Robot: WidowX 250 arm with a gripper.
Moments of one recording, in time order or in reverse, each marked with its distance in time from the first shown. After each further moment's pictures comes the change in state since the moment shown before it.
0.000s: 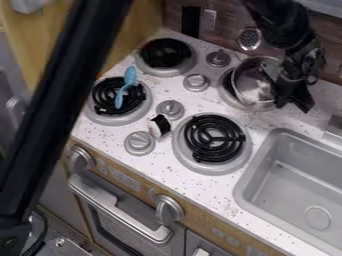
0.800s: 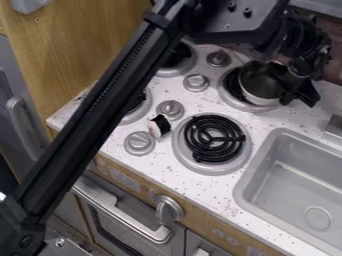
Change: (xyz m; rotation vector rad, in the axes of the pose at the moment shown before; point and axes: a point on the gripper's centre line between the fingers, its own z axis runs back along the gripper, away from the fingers) arm 0.027 0.015 -0.043 0.022 0.060 0.107
